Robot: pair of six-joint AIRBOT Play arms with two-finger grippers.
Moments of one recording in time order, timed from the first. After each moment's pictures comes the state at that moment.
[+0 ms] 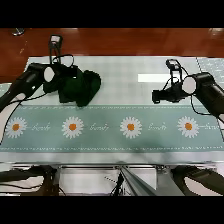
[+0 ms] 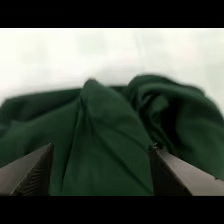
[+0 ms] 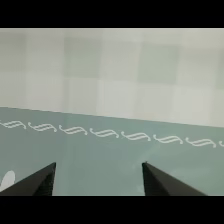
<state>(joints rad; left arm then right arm) -0.22 -1.53 1.24 1.63 -0.56 -1.64 0.24 -1.22 1.02 -1.55 1.01 1.77</state>
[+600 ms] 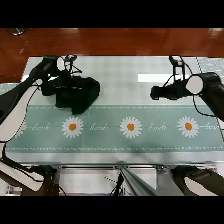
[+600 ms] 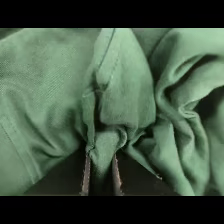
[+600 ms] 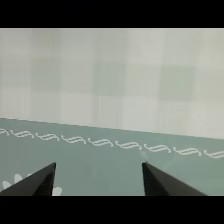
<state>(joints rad) -0.21 -1.76 1.54 1.49 -1.18 -1.58 0.24 -1.13 1.02 -1.48 0.97 1.77</state>
